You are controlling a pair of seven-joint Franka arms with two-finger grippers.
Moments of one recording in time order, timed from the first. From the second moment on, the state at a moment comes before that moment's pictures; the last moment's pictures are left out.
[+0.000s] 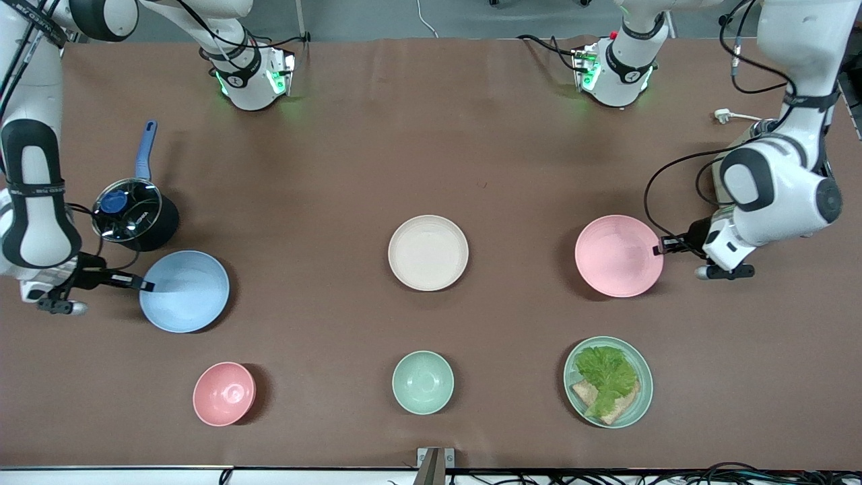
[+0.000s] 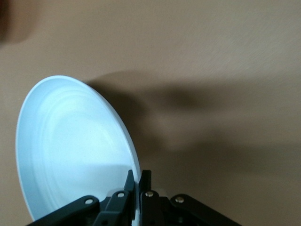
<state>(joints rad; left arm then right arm) -0.02 0.26 0.09 -2.12 -0.44 2.24 0.33 -0.11 0.63 -0.32 -1.68 0.57 2.06 -0.59</state>
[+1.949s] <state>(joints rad) -0.17 0.56 -0.64 -1.80 0.63 2.18 -1.28 0.01 0.38 0.32 -1.75 0.27 2.04 0.30</state>
